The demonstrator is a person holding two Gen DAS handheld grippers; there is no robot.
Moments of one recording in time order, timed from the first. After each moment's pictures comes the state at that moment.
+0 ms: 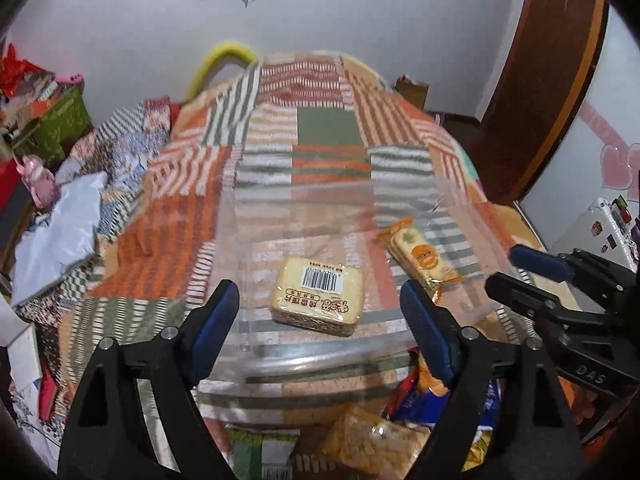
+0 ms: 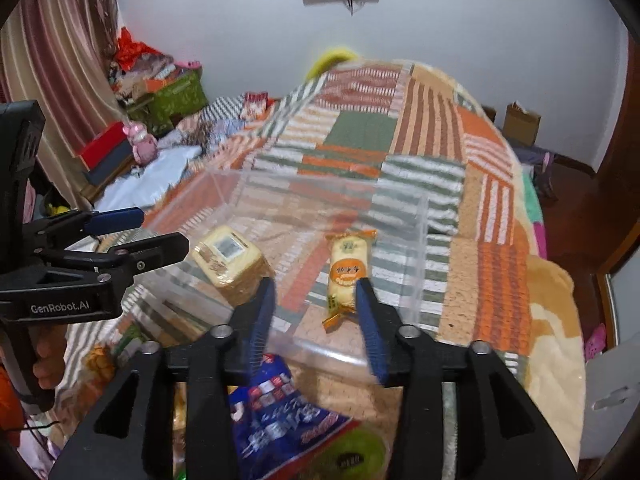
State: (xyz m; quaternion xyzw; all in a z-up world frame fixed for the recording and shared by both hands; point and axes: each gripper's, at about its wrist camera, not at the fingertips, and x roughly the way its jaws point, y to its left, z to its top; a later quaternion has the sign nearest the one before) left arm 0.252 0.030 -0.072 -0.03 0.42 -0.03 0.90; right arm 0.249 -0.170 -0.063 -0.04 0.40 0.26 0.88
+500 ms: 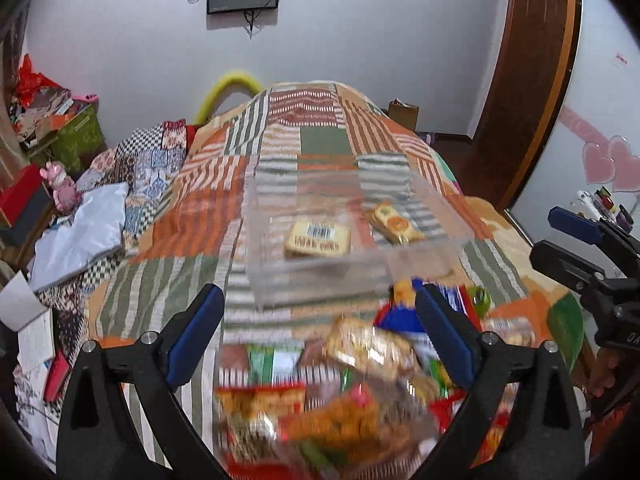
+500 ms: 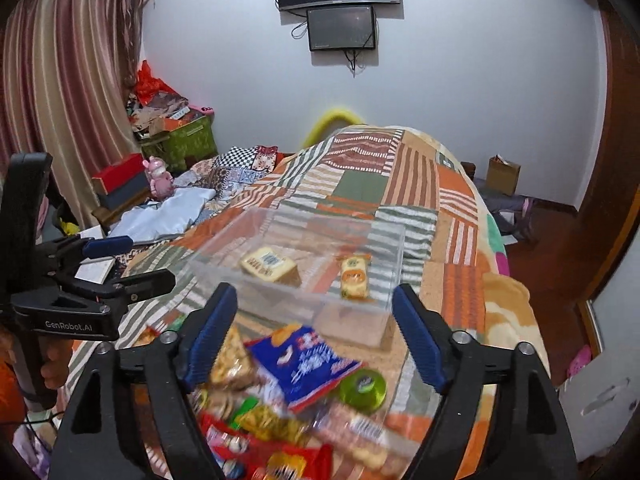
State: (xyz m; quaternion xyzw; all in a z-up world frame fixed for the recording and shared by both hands) left arm 0.140 0.034 -0.054 -0.03 0.38 -0.03 0.92; right arm 0.155 -0.190 -0.028 -0.04 0.32 0.26 0.91
